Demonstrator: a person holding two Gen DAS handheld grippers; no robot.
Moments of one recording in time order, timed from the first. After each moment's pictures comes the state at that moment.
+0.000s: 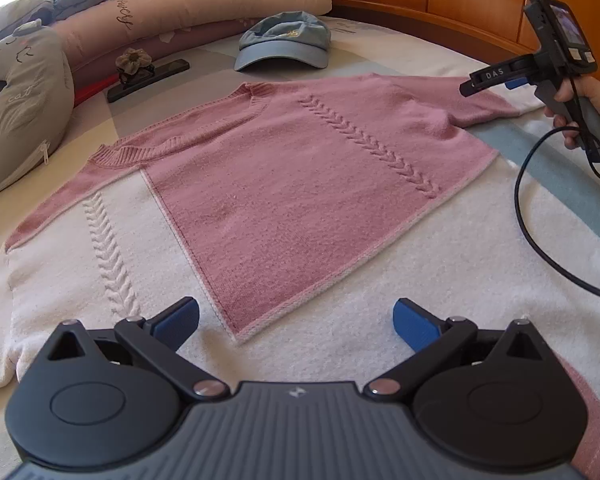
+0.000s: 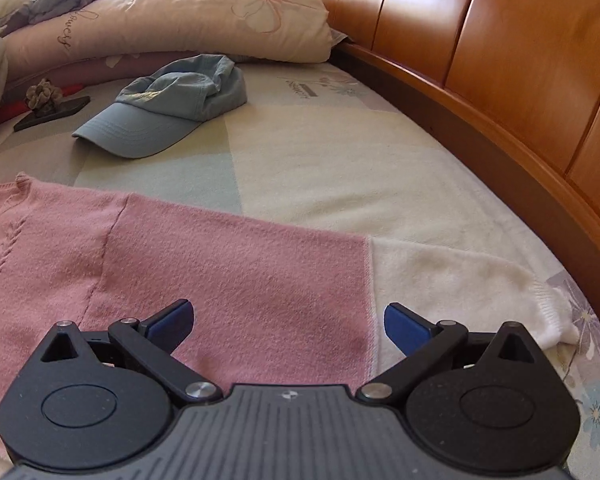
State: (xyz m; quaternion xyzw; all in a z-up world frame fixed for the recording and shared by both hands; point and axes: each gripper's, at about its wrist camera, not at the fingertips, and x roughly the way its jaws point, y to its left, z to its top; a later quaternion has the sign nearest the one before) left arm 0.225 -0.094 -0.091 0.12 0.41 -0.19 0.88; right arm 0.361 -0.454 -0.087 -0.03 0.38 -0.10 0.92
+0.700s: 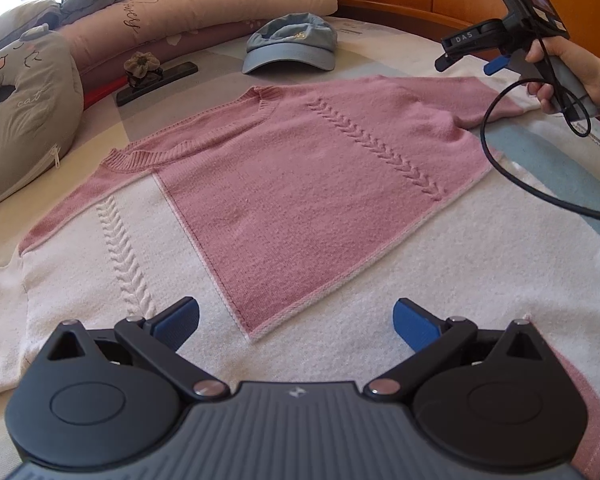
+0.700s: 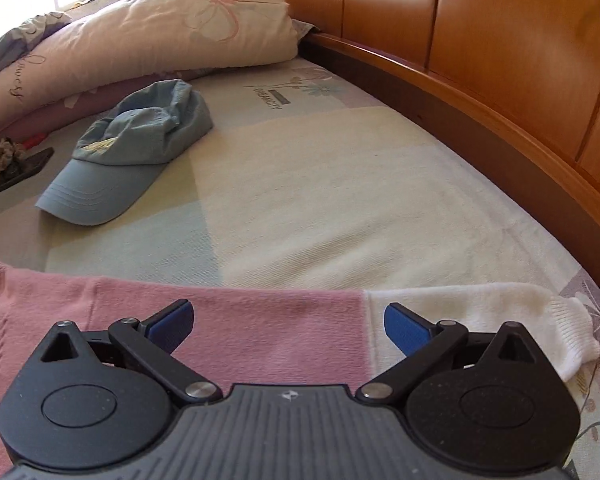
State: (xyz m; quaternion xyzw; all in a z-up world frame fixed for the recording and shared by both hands) left arm 0.220 -0.091 -0.082 0.13 0.41 -0.18 0.89; right arm 0.407 -0.457 -0.073 0.05 0.41 -0.06 0.91
